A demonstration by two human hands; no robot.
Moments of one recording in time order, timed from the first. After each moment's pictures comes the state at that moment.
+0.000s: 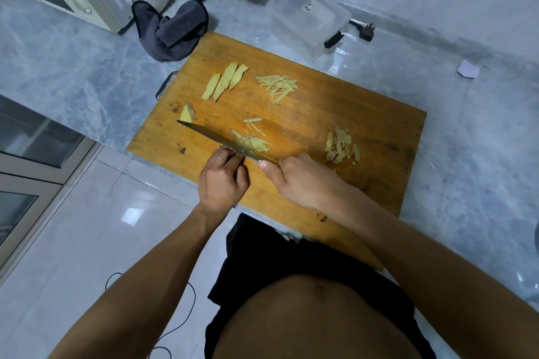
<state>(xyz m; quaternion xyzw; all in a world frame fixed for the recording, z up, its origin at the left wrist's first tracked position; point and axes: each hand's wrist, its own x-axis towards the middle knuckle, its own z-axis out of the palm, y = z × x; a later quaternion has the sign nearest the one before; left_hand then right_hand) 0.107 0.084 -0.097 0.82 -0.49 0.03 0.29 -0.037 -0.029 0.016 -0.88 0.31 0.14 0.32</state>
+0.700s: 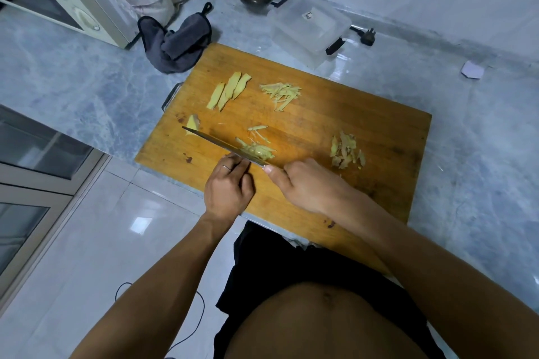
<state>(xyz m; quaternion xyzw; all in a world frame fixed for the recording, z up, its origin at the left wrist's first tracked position) 0.110 0.084 -0.101 0.82 -0.49 0.00 0.30 -0.036 -0.031 0.020 -0.88 0.31 0.14 0.34</state>
